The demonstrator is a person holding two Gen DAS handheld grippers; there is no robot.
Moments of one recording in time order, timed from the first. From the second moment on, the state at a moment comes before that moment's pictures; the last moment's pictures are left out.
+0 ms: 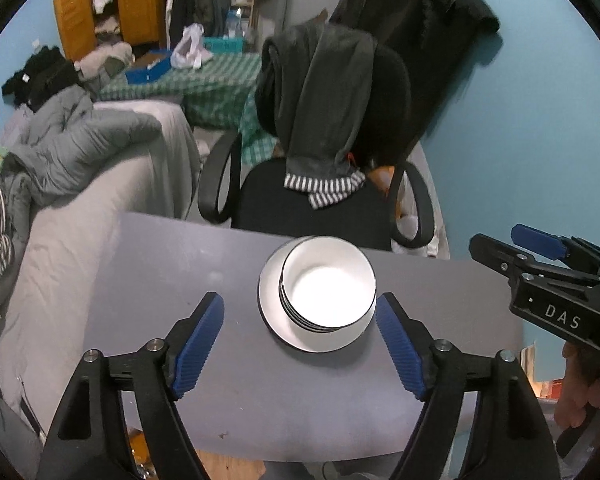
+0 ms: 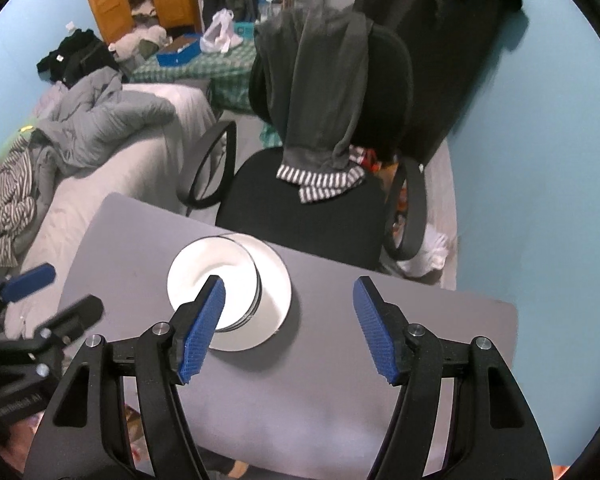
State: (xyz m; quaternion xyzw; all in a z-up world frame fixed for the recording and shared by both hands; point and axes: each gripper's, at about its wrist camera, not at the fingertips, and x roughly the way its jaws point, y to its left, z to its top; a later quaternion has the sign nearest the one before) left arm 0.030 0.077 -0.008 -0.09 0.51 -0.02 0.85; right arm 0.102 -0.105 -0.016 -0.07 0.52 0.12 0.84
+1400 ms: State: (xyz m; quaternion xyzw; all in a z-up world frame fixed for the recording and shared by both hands) left arm -0.008 0.070 0.028 -0.05 0.47 -0.04 0.88; right arm 0.051 -0.120 0.012 -0.04 0.49 0.07 0.87
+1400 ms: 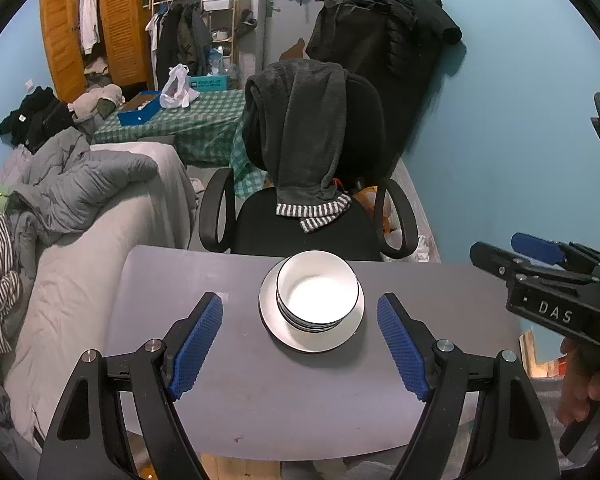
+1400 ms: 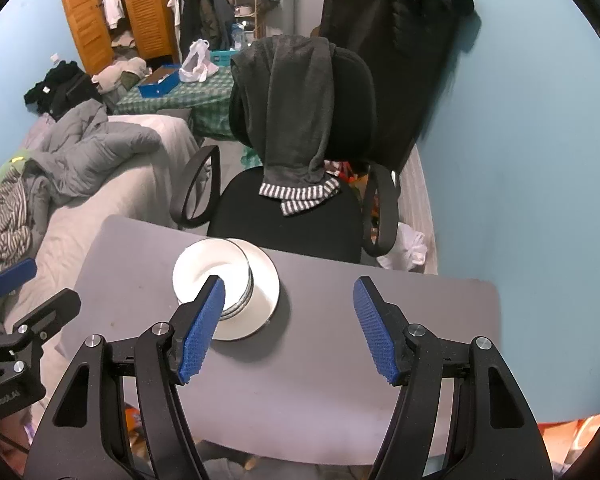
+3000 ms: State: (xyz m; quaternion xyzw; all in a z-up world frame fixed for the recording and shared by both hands) left arm -0.007 0.073 0.023 -0.05 0.50 -0.03 0.87; right arm 0.047 -0.120 0.008 -0.05 0.50 0.08 0.86
